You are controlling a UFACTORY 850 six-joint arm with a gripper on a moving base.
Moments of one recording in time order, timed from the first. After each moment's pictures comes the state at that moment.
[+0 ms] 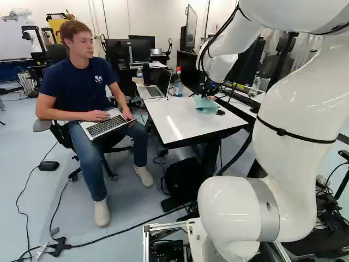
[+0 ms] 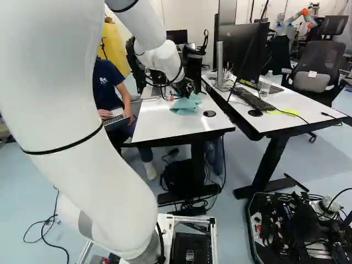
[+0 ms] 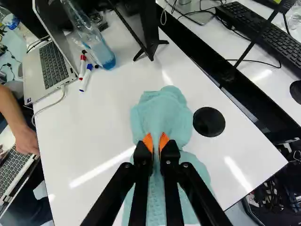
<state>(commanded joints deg) -11.7 -6.2 -55.8 8.6 -8.7 0.0</state>
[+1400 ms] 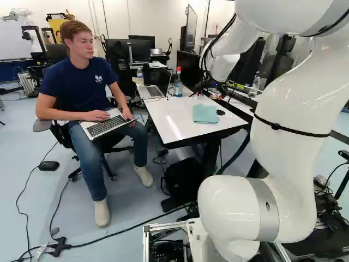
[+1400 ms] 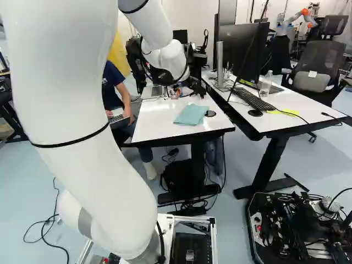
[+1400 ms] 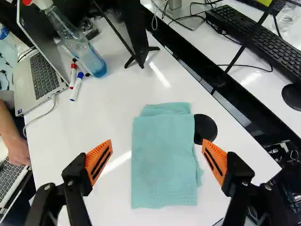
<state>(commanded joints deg) -13.4 -8.4 -58.6 8.6 -8.7 0.0</state>
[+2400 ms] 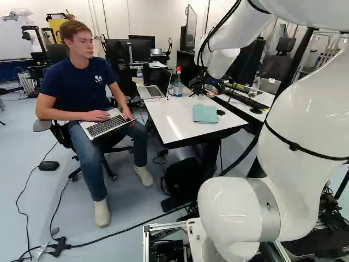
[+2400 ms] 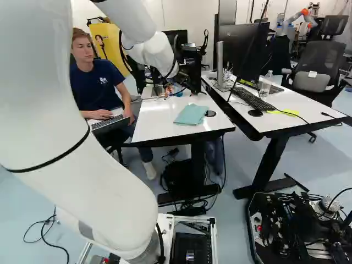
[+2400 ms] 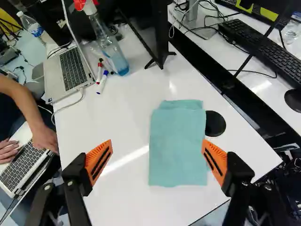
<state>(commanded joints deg) -8.9 1.3 -51.6 8.6 -8.7 0.0</state>
